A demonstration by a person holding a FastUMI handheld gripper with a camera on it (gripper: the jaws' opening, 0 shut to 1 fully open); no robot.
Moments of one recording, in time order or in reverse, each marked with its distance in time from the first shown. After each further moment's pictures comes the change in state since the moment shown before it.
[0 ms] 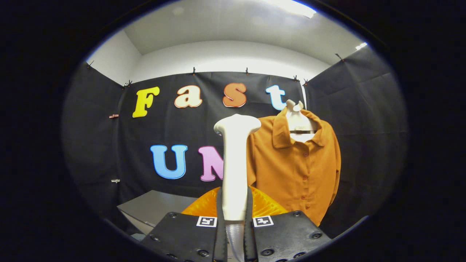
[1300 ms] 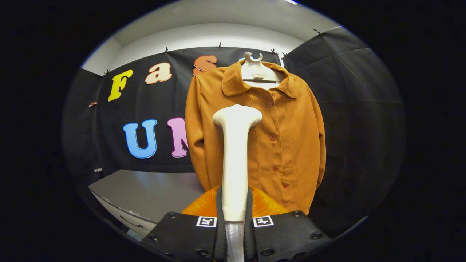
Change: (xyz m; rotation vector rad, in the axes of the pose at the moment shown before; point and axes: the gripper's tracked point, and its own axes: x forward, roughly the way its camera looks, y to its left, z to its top) arm 0.023 -0.106 -0.159 0.036 0.244 -0.105
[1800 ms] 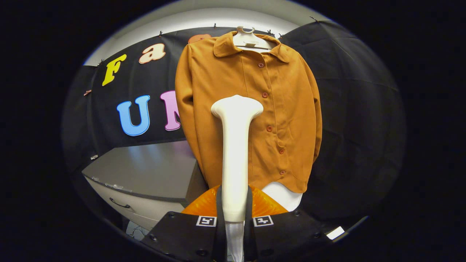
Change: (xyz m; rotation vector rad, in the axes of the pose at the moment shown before) arm -0.014 -0.015 -0.087 0.021 0.201 -0.031
